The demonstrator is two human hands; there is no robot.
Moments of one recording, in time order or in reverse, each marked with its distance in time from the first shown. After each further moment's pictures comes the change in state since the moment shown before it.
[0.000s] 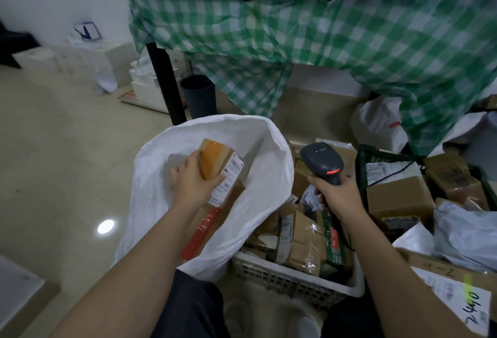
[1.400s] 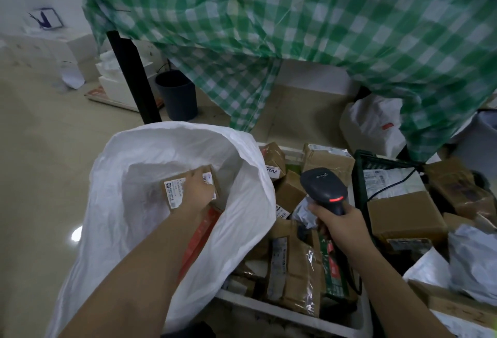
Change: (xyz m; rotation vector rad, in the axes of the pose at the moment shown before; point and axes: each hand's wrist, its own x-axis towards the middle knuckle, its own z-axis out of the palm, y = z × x) left_hand 0.090 -0.005 0.112 -0.188 -0.232 -0.089; right_hand 0.046 0.036 -0.001 -0.041 0.060 0.081
